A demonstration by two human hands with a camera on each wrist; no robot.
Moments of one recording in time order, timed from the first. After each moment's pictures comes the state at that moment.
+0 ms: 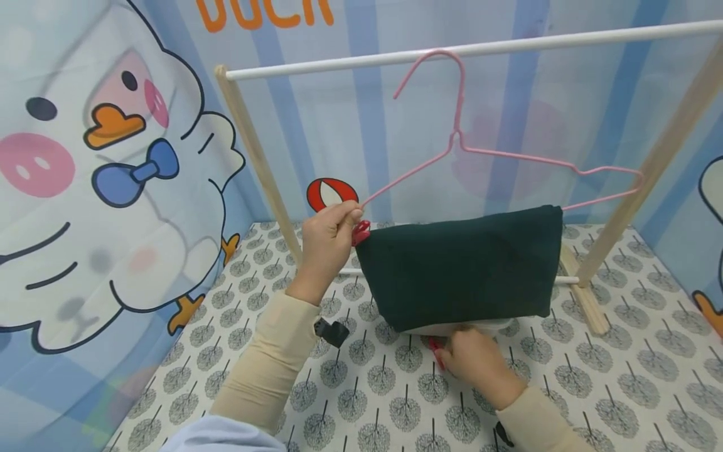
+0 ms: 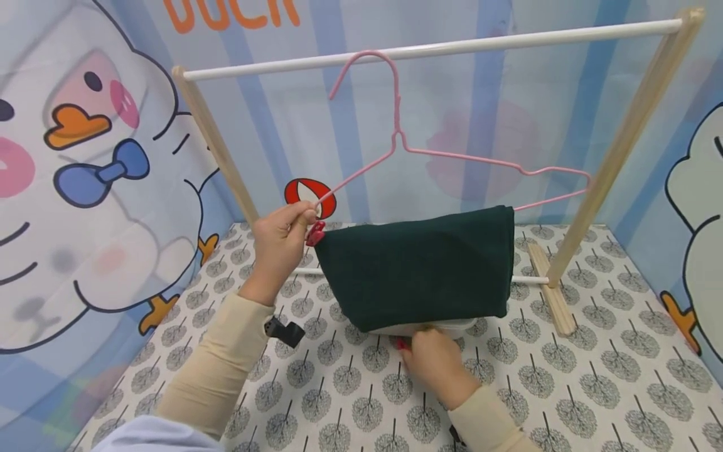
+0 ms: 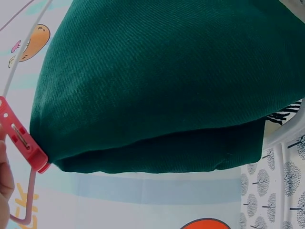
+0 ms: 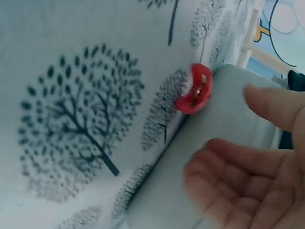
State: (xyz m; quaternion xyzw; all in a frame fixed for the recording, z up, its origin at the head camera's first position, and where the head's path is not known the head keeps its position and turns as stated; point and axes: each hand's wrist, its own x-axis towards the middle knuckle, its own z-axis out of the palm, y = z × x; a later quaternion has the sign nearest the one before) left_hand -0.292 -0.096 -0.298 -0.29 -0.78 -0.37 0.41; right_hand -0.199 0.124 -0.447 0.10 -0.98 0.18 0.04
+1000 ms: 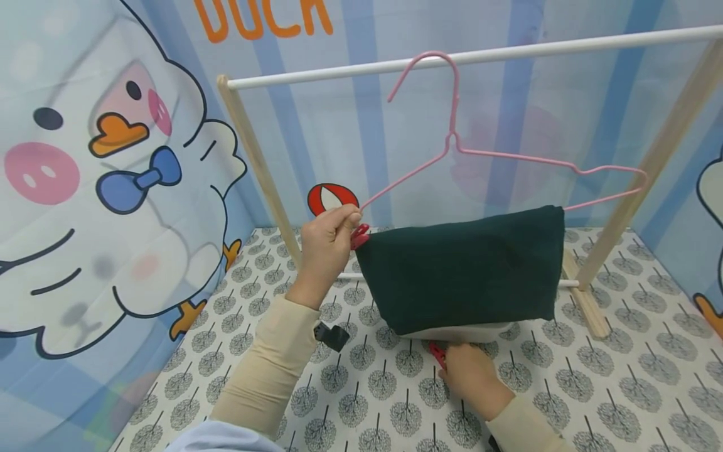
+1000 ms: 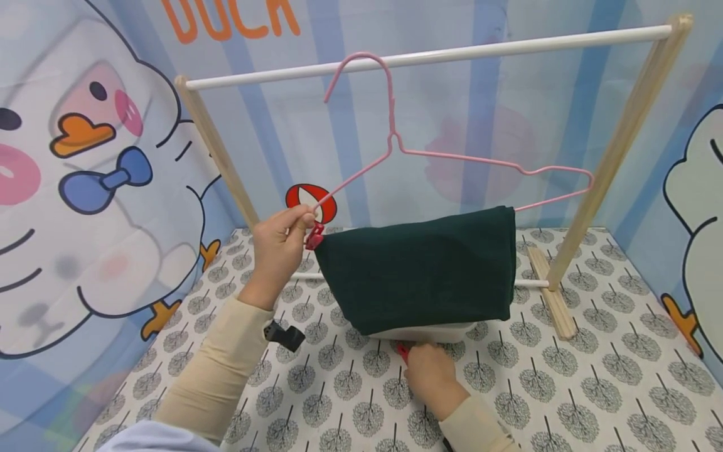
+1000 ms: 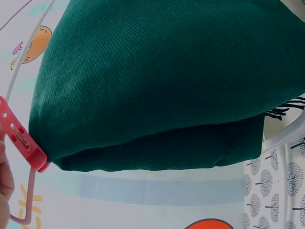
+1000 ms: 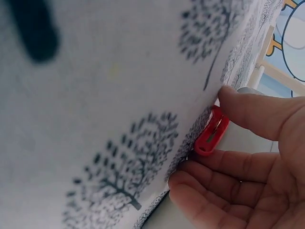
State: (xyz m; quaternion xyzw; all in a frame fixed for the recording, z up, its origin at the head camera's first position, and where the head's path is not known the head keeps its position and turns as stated) left_hand -0.290 -0.096 -0.295 -0.31 -0.76 -0.38 0.42; right_hand -0.196 0.116 -0.466 0.09 -0.99 0.11 -0.01
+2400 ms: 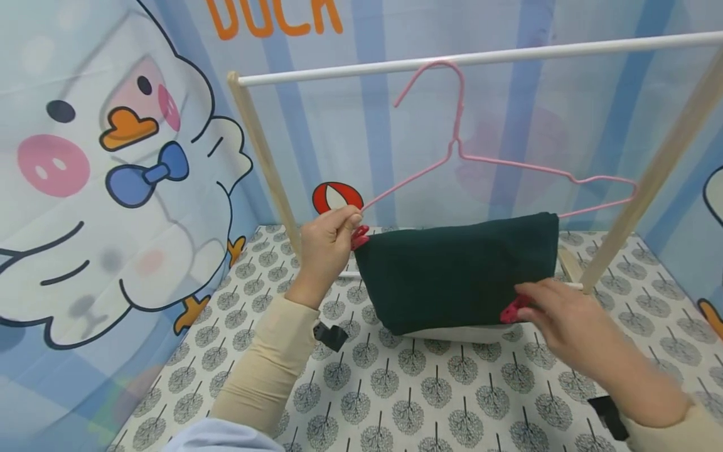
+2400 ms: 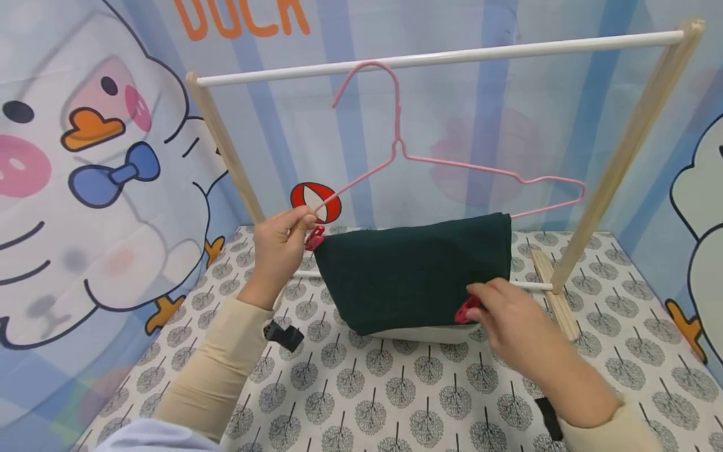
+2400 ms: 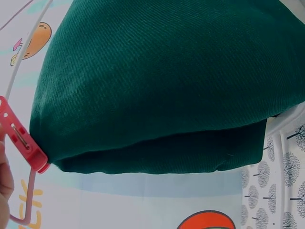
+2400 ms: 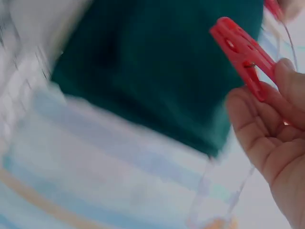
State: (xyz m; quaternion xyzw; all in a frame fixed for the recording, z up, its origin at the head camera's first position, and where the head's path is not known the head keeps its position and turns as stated) left_hand -0.286 -0.105 -0.297 -0.30 -0.78 -0.37 0.42; right_hand -0.169 0.210 -0.330 0.28 -0.90 0.15 0.31
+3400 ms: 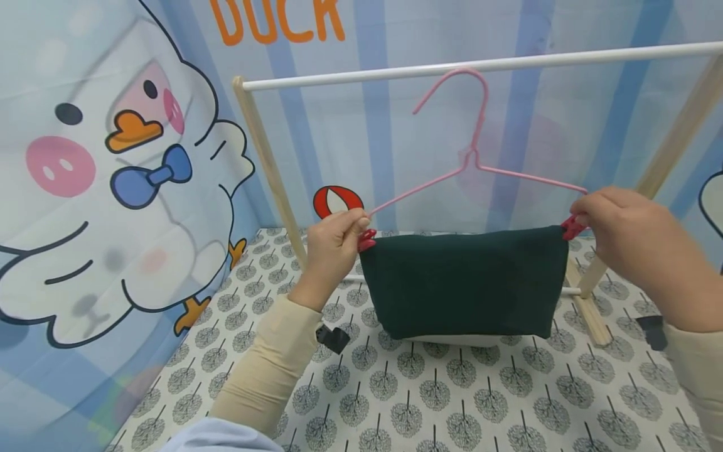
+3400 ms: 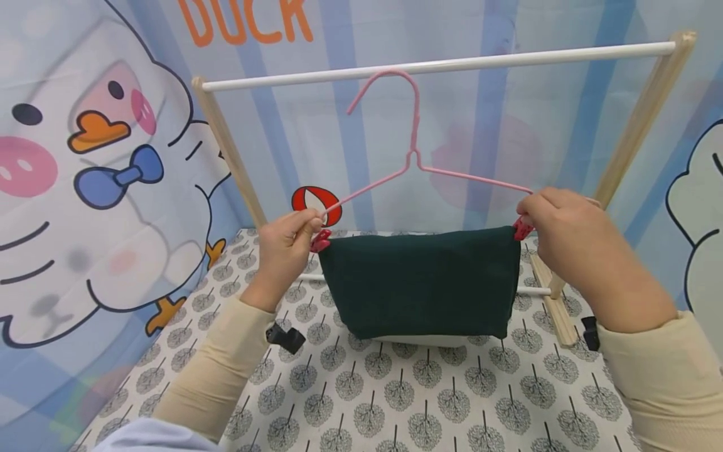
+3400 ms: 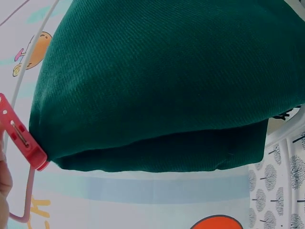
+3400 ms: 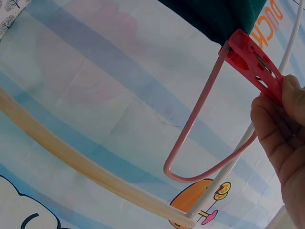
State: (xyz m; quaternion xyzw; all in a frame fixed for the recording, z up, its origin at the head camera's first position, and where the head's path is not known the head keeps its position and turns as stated) left_hand -0.283 -0.097 -0.292 -0.33 -0.75 -0.35 0.44; right_hand -0.207 0.254 -0.247 0.27 -0.86 0.06 0.42
